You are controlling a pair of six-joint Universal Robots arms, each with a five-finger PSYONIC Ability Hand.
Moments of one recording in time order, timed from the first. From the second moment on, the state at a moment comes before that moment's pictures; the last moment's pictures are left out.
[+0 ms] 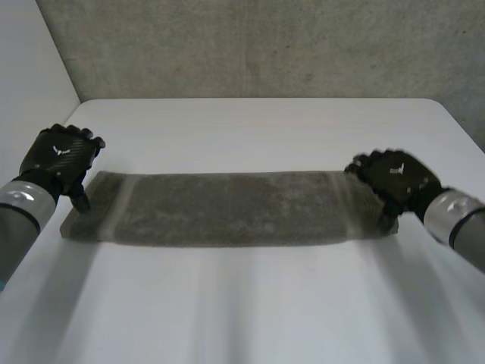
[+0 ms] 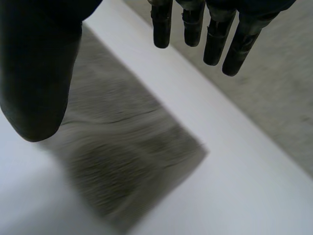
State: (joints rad) left arm 4.65 -1.76 -1.82 3.42 -1.35 3.64; right arm 1.68 -1.26 1.69 -0.06 1.12 2.58; left_hand 0.29 0.25 0.23 0.23 0.06; right_hand 0.25 0.26 0.22 0.25 0.07
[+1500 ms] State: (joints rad) left arm 4.59 -1.73 -1.91 3.41 -1.33 3.43; right arm 2.24 -1.03 1.25 -0.09 1.32 2.57; left_hand 0.28 0.25 0.23 0.23 0.06; right_hand 1.31 1.31 0.22 0.25 1.16
